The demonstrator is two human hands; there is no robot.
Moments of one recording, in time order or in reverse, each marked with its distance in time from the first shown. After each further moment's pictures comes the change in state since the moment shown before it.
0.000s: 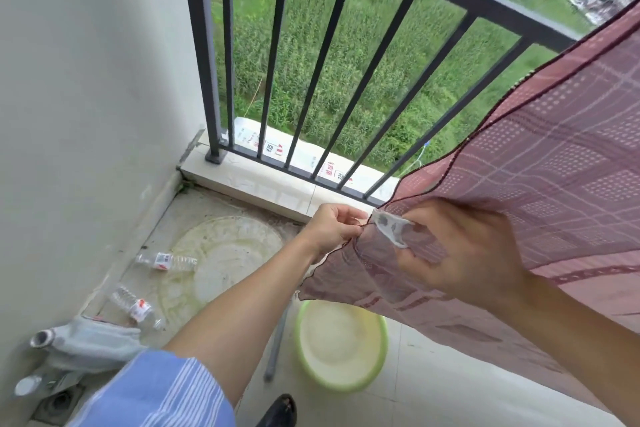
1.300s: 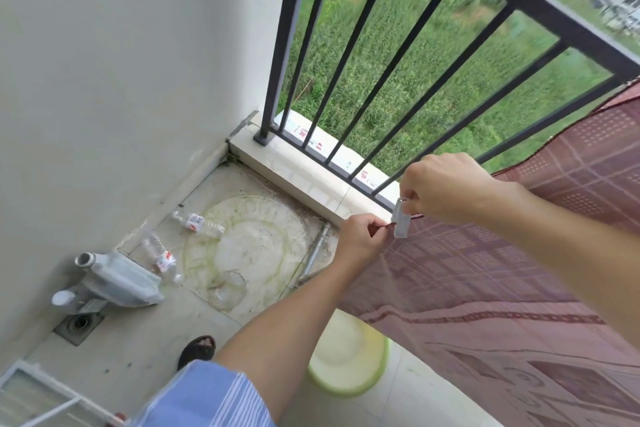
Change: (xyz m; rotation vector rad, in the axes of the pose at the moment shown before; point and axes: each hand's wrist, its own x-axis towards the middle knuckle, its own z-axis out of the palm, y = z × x) left_hand -0.039 -0.040 0.009 0.135 0.469 0.209; right_hand 0.108 -0.023 0.051 -0.321 -0.922 -0.135
